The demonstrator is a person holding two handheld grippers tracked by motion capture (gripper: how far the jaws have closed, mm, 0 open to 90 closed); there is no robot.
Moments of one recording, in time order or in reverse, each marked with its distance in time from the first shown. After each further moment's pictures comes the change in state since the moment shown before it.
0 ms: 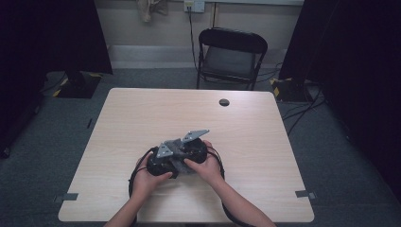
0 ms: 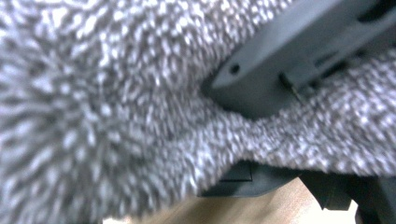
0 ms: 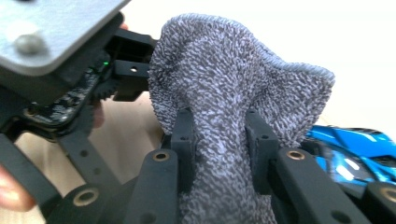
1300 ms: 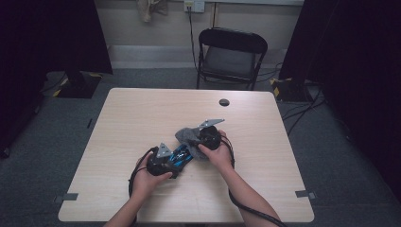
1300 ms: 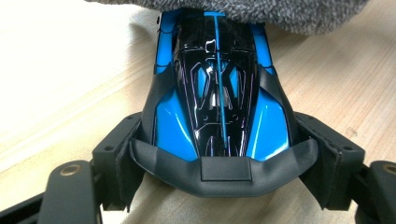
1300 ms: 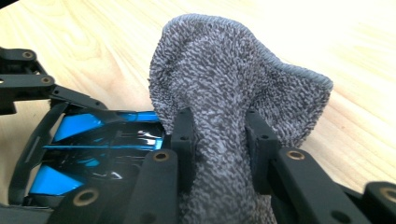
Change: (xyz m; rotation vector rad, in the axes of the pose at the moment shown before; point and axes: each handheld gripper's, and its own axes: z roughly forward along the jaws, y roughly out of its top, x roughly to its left) left arm 0.000 0.000 0.000 -0.002 -0.005 -0.006; right arm -0.066 -0.008 -0.013 0.001 -0.145 0.115
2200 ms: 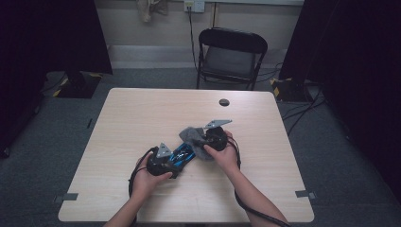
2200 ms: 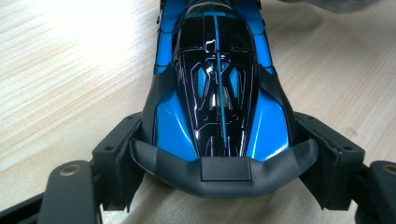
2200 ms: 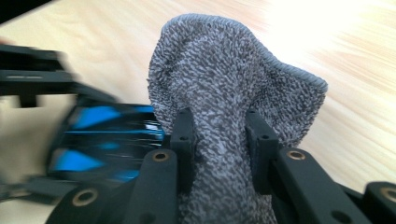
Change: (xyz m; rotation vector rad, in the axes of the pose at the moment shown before) left arm 0.000 0.000 0.000 0.000 -0.001 0.000; right arm 0.002 -0.004 -0.023 -0.039 0.017 -0.016
